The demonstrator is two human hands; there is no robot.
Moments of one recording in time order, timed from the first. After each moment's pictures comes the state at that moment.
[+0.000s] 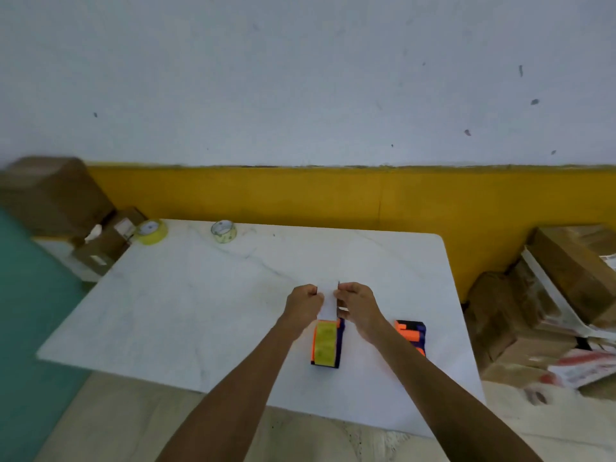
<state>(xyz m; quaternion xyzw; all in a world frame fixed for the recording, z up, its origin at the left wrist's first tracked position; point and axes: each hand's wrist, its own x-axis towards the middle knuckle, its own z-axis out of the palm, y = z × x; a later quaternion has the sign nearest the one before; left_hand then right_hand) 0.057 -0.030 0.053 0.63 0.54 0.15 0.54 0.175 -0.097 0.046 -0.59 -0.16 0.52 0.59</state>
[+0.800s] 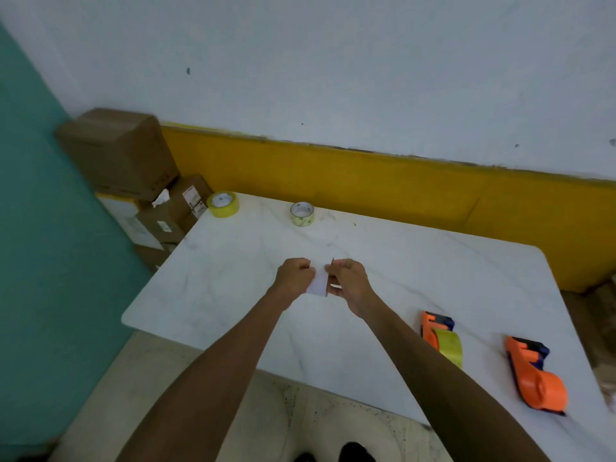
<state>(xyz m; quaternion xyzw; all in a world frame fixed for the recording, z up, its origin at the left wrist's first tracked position) -0.193 0.150 0.066 0.63 0.55 0.19 0.51 -0.067 0.093 0.057 -0.62 -0.21 0.52 0.54</state>
